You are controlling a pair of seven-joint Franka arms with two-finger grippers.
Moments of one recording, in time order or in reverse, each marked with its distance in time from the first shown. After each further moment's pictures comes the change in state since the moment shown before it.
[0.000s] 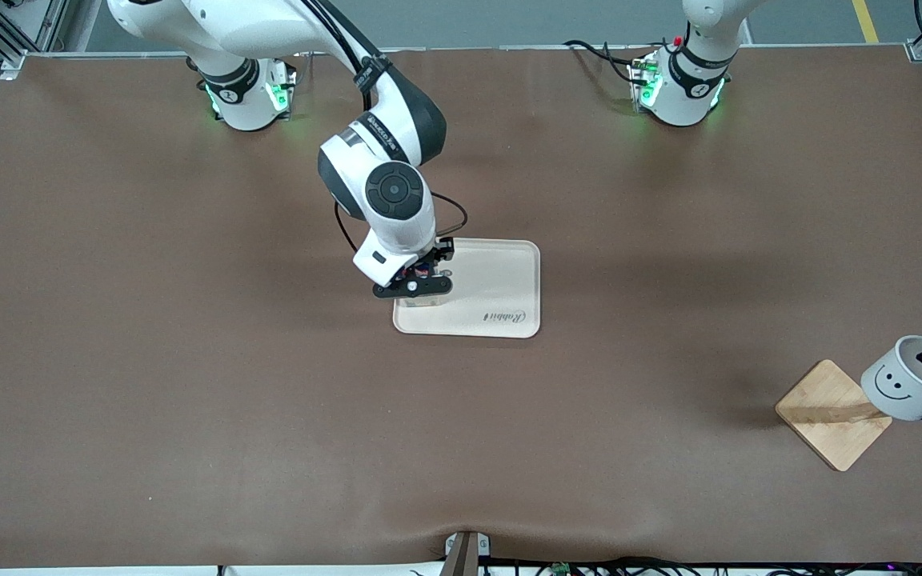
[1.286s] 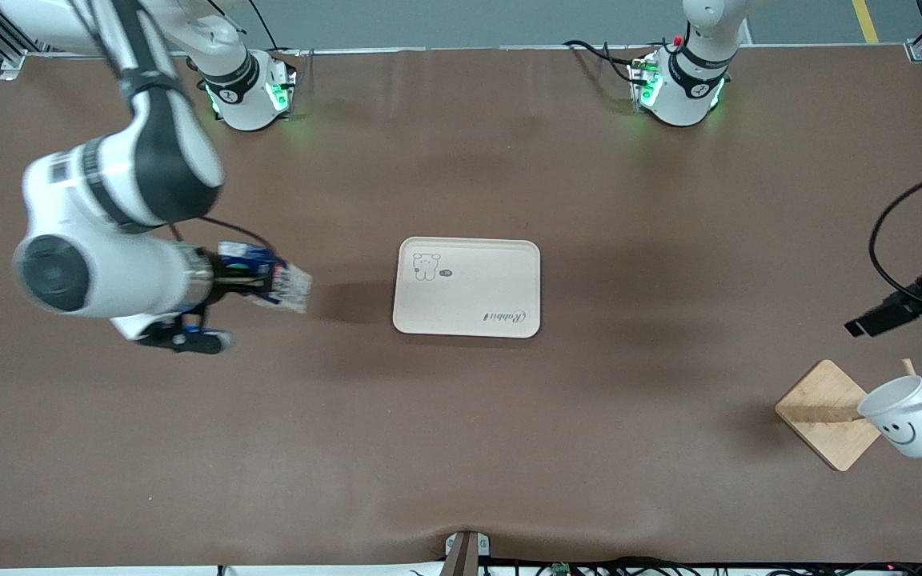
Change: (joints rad) left arm -0.001 -0.118 -0.238 -0.002 0.159 -0.260 -0.001; right arm -0.485 -0.113 -0.051 0.141 0.084 -0.461 -0.328
